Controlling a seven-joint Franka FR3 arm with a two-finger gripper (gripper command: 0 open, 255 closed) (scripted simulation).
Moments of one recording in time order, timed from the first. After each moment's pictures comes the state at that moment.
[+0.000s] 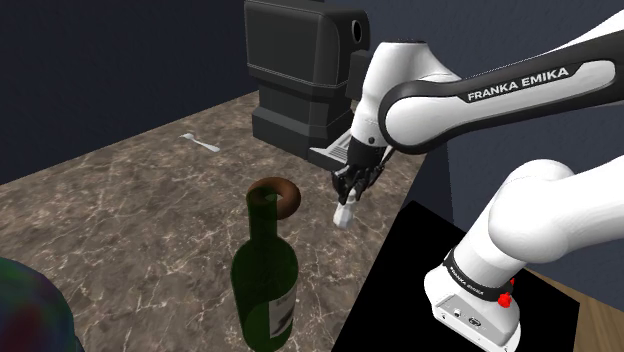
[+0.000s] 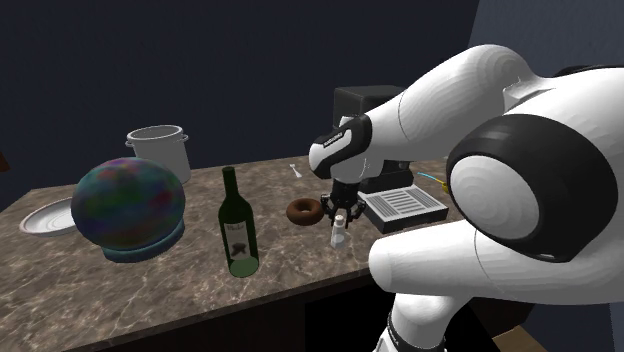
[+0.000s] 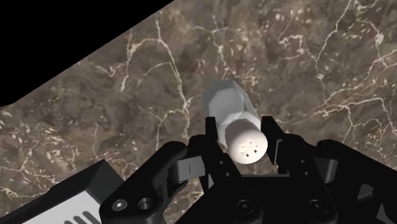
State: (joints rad) arm 0.04 -0.73 0.38 -2.89 0.38 2.21 0.34
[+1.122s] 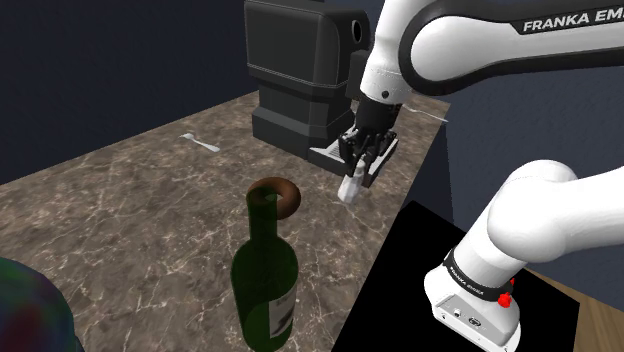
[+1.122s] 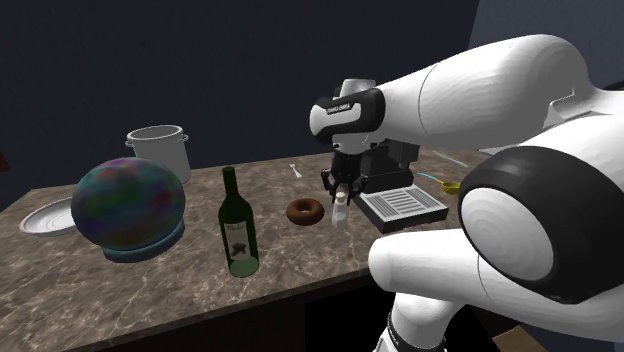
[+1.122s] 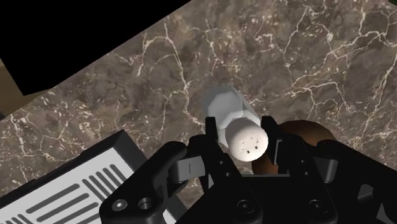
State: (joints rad) arm 0.02 -0.84 0.31 -2.72 0.32 1.93 0.36
